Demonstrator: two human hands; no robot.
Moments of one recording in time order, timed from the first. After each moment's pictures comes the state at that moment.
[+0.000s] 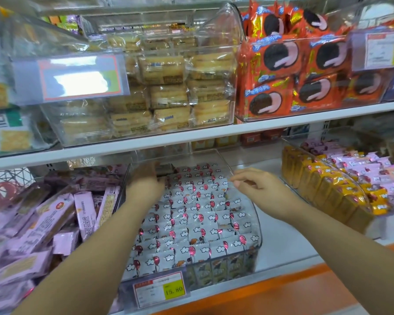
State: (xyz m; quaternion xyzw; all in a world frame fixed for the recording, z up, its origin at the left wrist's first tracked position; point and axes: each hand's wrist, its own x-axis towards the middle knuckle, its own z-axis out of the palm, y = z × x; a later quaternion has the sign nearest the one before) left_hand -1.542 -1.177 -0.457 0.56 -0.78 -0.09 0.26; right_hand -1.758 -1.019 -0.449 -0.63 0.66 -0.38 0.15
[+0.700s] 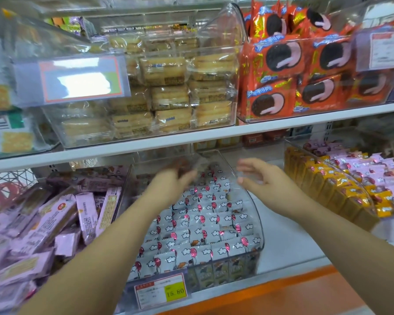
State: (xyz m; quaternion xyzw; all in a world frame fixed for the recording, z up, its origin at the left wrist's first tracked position) left_hand -1.564 -1.126 -0.426 0.44 -0.84 -0.23 0.22; right_hand -1.761 -1.019 -0.440 -0.61 0.65 -0.43 0.16
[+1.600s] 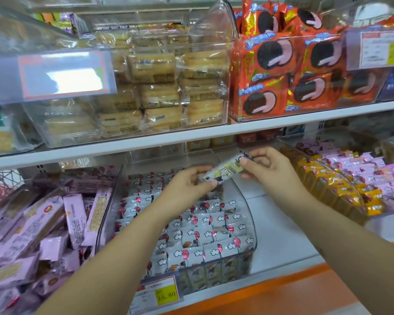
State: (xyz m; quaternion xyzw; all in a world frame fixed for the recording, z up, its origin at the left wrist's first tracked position) left_hand -1.591 -1.105 -0.439 0.32 -0.78 -0.46 0.27; right_hand -1.764 -1.025 -0.433 -0.45 0.55 -0.65 0.26
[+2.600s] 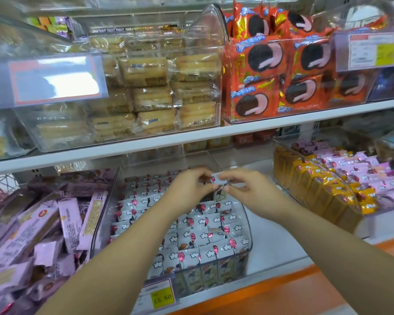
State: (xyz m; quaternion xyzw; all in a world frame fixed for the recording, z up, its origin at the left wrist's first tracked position) left_hand -1.613 -1.114 -0.440 0.34 -0.87 -0.27 0.24; right_hand -1.758 -1.021 -0.446 -0.64 0.65 -0.39 0.14
